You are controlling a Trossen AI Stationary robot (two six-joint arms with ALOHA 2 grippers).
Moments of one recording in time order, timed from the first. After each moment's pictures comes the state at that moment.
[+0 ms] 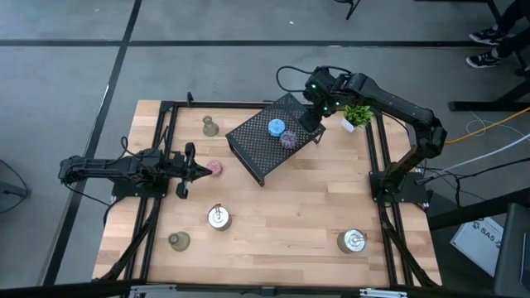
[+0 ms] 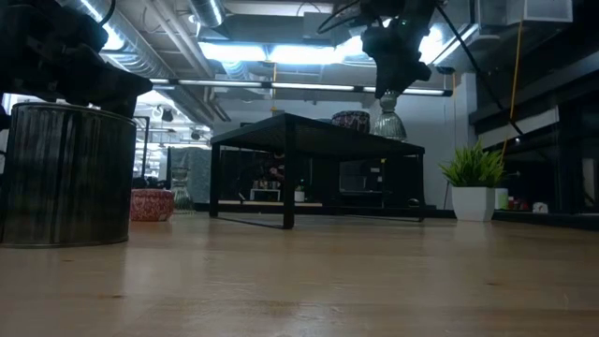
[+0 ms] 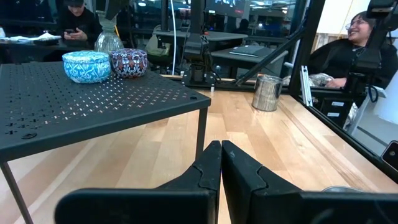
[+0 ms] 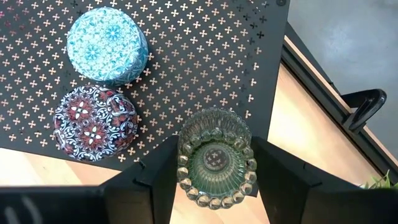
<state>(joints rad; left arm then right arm) 0.04 0.09 0.01 0.03 0.04 -0.08 -0.48 1.61 1.65 -1.19 0.05 0.20</state>
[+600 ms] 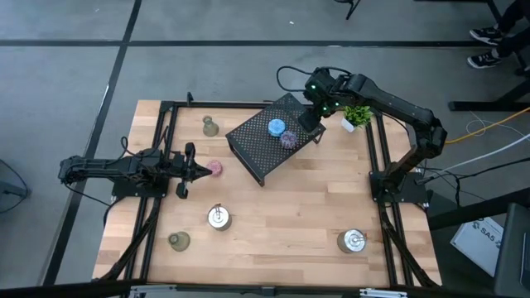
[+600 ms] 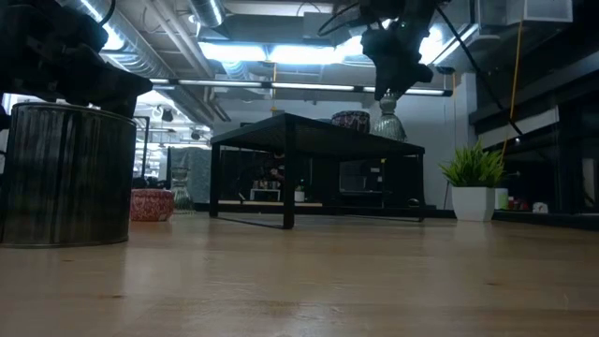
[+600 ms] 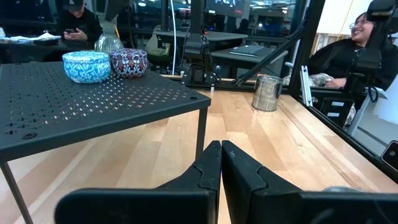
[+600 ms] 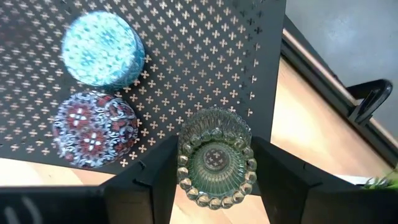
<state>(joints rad) 0.04 0.09 0.01 0.03 0.04 -0.08 -0.48 1.61 1.63 -1.17 0.05 0.25</state>
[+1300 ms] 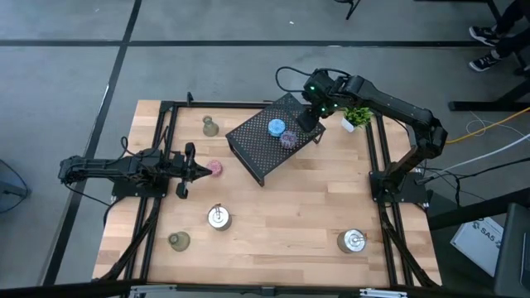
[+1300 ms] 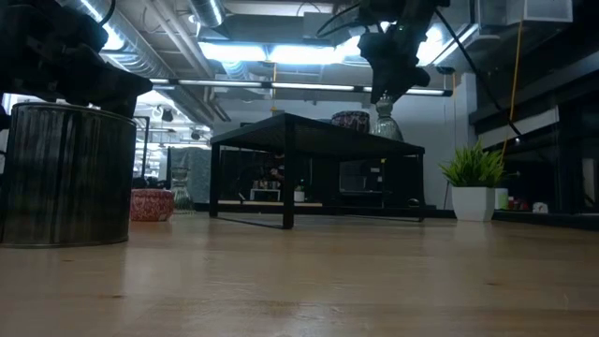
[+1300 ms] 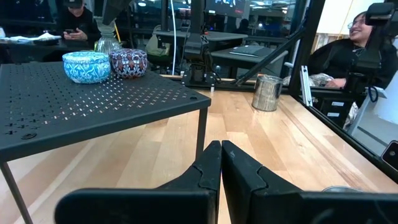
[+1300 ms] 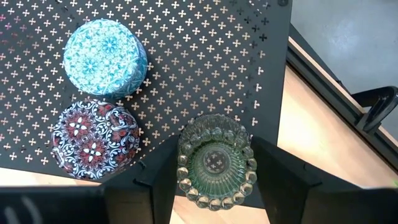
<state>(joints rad) 0.04 0.09 0.01 0.03 0.04 -0.08 -0.48 1.61 1.59 -1.12 0.05 0.25</state>
